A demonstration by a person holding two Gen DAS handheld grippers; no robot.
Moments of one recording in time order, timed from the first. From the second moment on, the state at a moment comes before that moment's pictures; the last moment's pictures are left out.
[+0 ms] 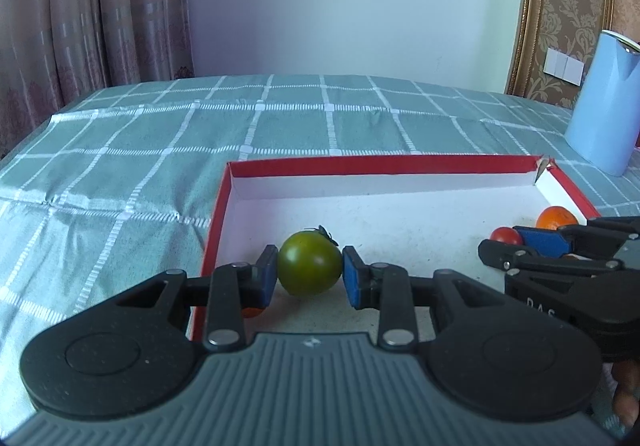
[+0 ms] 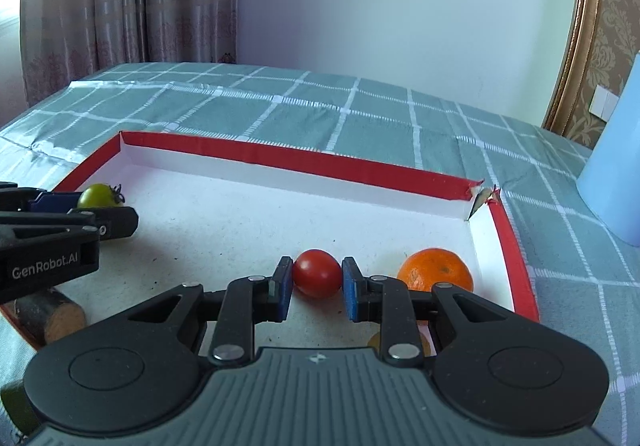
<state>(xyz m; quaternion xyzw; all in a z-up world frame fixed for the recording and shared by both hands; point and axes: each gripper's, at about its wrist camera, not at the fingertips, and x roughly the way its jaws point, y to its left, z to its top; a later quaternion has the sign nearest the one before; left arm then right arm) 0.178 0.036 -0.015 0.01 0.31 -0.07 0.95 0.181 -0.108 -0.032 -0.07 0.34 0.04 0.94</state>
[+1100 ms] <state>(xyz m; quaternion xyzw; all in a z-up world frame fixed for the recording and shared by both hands) 0.119 0.035 0.001 0.02 0.19 -0.05 0.98 0.157 -0.121 -0.026 -0.04 0.30 0.05 0.95</state>
